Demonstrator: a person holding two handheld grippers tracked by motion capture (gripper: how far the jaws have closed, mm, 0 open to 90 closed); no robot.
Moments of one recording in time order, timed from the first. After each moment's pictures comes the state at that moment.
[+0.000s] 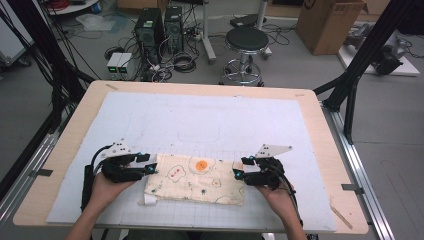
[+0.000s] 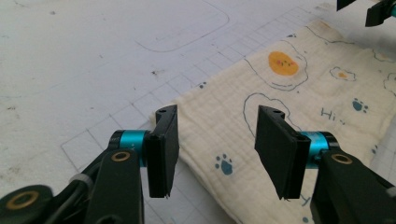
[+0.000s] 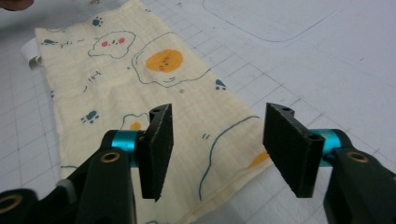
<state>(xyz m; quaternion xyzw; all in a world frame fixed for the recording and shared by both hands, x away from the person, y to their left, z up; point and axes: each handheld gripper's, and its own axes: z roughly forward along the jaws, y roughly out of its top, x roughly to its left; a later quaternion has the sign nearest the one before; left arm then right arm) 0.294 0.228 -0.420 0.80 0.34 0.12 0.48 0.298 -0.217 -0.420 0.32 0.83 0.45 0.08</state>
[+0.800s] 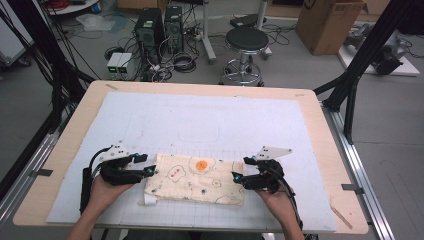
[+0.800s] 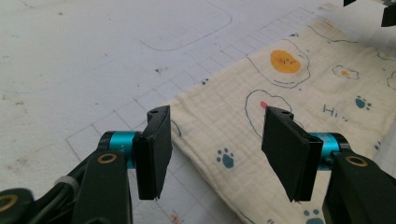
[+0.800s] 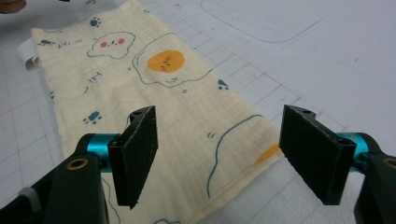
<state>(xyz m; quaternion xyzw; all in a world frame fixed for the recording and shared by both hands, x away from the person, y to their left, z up) 0.290 0.230 -0.422 0.80 0.34 0.13 0.48 0.290 -0.213 -0.418 0.33 0.83 0.45 0.10</state>
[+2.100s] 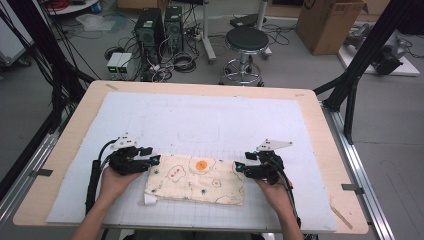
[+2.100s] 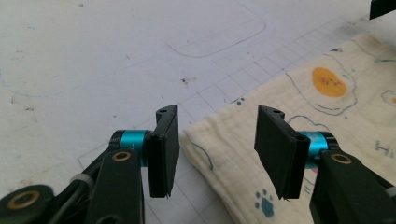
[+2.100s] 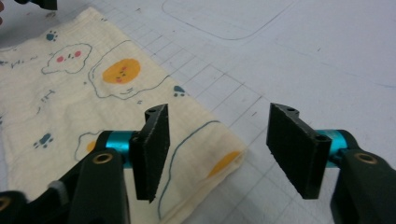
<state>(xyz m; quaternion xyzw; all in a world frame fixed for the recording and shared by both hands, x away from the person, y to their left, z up) 0.323 0.215 -0.429 0.79 0.39 0.13 0.46 0.317 -0.220 -0.427 0.38 0.81 0.45 0.10</state>
